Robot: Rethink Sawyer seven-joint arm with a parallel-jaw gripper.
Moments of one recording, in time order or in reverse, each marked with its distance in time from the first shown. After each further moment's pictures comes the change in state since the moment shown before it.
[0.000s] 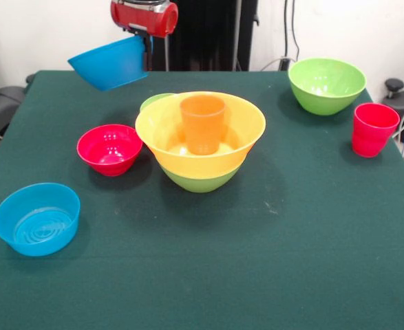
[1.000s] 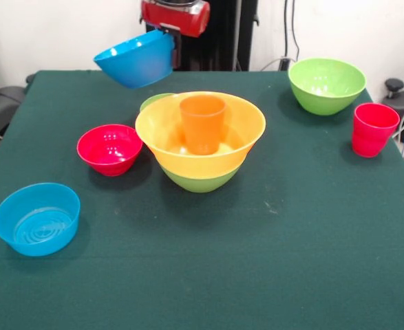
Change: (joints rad) arm 0.147 -0.008 -0.002 -0.059 0.033 0.200 0.000
